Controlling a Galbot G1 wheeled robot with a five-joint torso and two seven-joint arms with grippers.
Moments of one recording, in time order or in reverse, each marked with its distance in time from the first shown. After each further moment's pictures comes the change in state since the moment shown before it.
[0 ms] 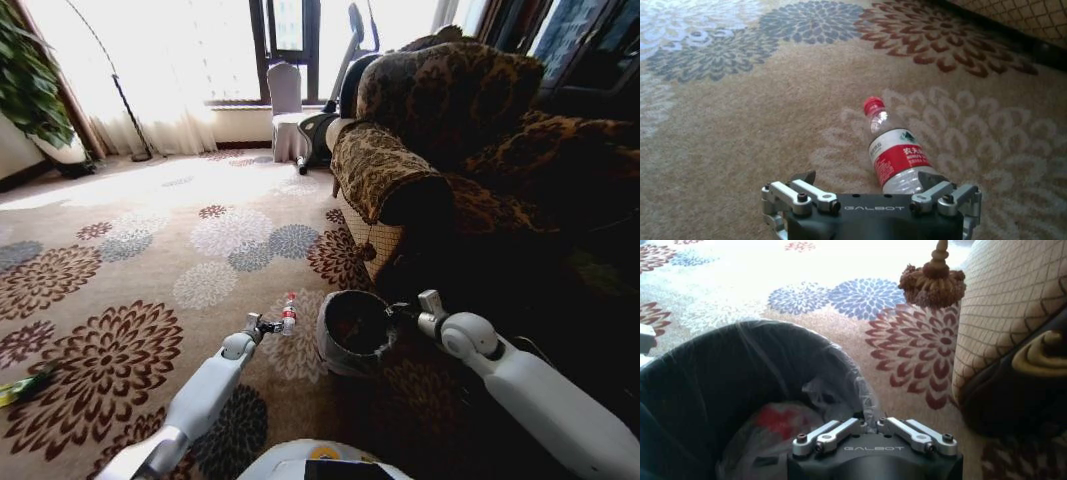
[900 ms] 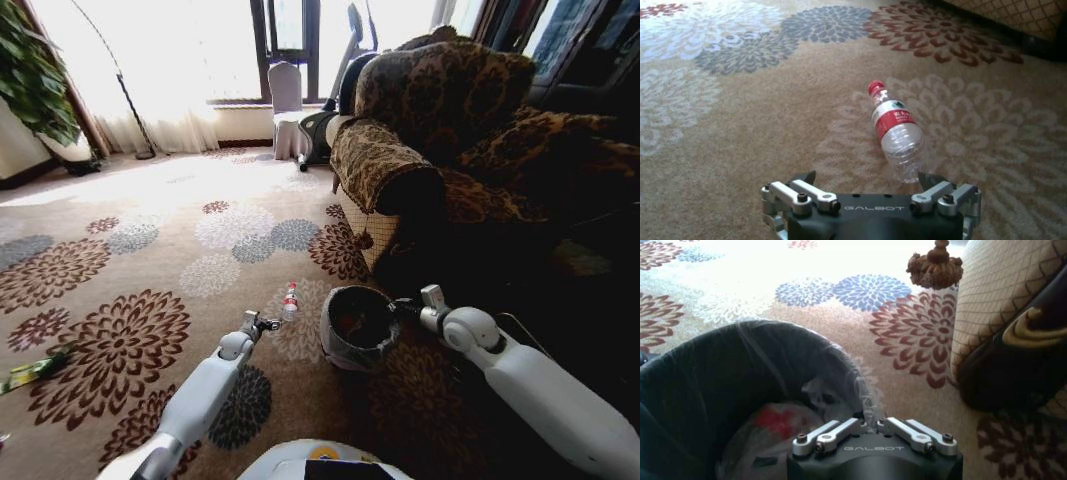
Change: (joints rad) left arm 0.028 0.044 -0.040 -0.088 -0.001 0.032 -0.025; right arm 0.029 -0.006 0.002 -0.018 0.001 -0.008 0.000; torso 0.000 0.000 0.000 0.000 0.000
